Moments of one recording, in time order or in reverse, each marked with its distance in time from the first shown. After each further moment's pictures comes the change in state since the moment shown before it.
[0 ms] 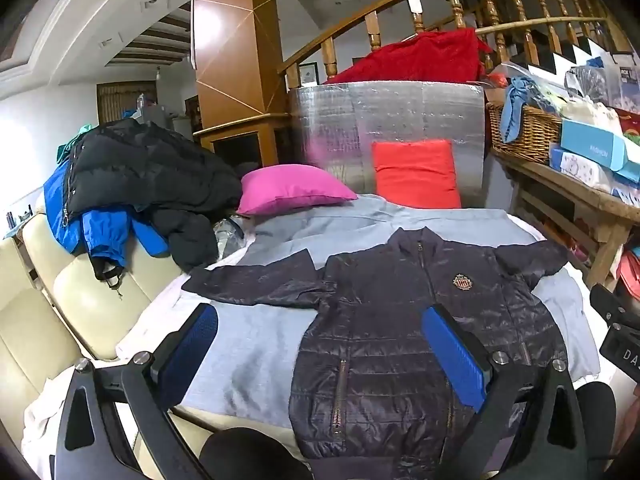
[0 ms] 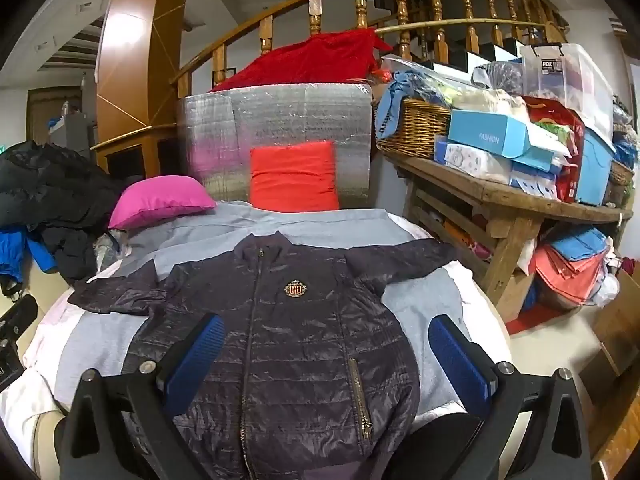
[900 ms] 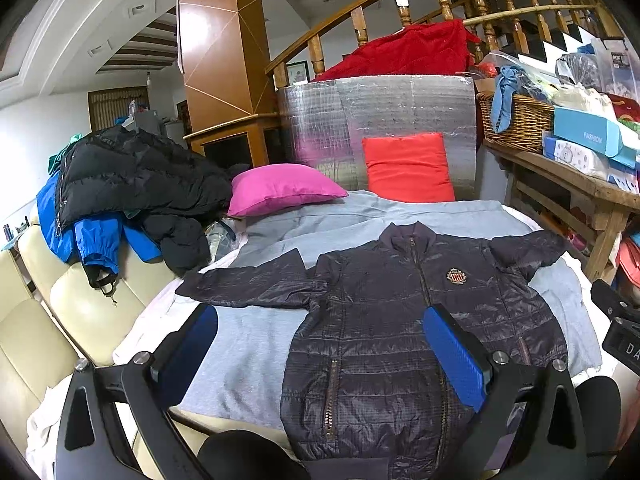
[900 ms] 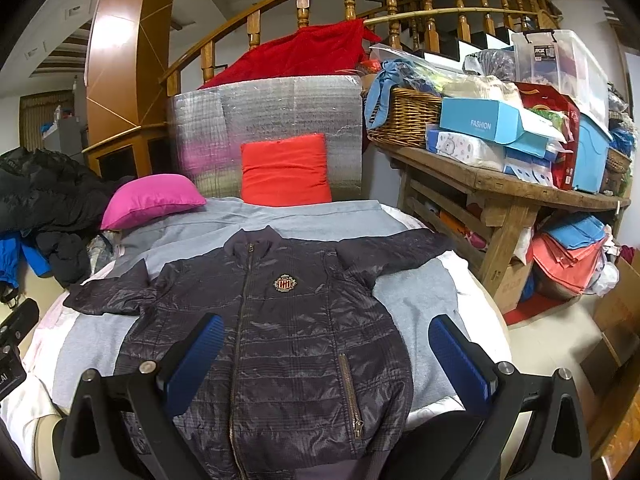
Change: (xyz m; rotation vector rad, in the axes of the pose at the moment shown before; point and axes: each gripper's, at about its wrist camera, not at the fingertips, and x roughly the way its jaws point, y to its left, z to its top) left arm 0.006 -0.020 0.001 0.037 0.004 -0.009; right arm 0.011 -0.019 -0.003 0.028 0.012 -0.010
